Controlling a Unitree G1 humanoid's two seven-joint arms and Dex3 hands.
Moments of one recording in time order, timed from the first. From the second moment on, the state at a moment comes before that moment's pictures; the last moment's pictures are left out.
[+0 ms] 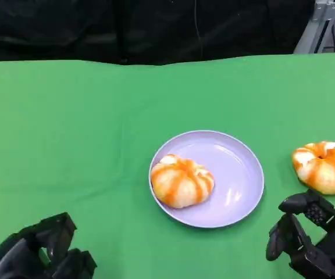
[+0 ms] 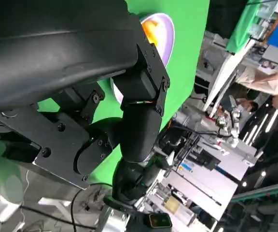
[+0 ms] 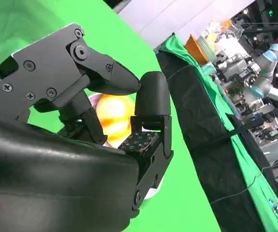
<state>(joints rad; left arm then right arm) 0.26 0.28 0.14 -0.13 -0.77 0.31 -0.73 0.31 0.08 -0.07 -0.30 0.52 0.25 0.23</state>
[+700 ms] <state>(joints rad) 0.21 0.26 0.20 -0.07 -0.71 0.24 -0.75 0.32 0.07 -0.08 -0.30 0.53 0.25 0.23</state>
